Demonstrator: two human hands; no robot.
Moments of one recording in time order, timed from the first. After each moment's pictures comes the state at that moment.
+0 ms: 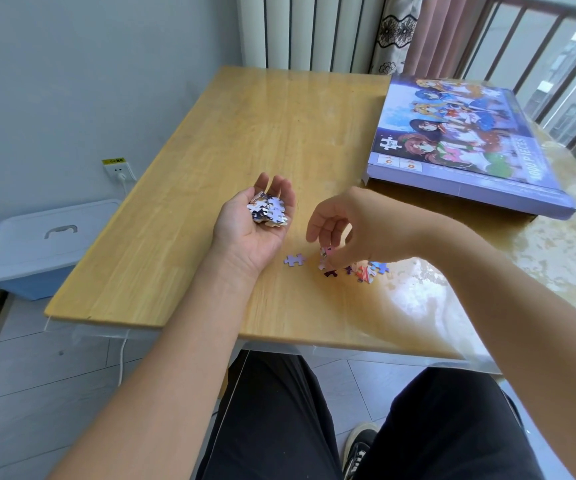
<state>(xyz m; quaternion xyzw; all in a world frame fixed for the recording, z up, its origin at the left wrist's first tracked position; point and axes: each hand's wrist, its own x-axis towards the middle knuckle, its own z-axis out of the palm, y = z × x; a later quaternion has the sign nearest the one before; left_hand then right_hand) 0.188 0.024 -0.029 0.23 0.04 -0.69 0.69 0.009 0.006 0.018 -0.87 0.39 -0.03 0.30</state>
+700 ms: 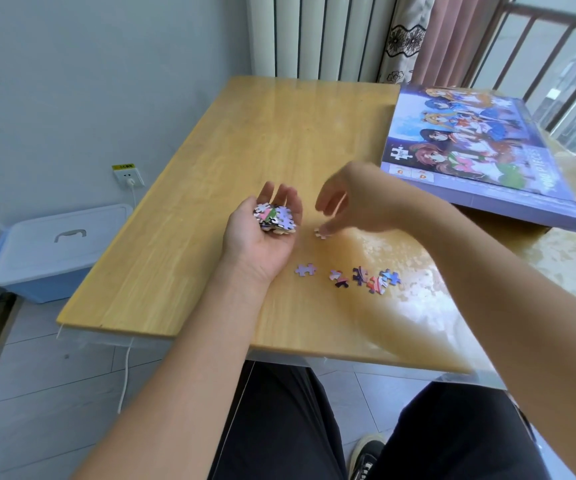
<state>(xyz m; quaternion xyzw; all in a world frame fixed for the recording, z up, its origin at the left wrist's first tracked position) 0.188 0.022 -0.030 0.23 0.05 -0.67 0.71 0.038 -0.031 0.028 -0.86 0.46 -0.07 0.19</state>
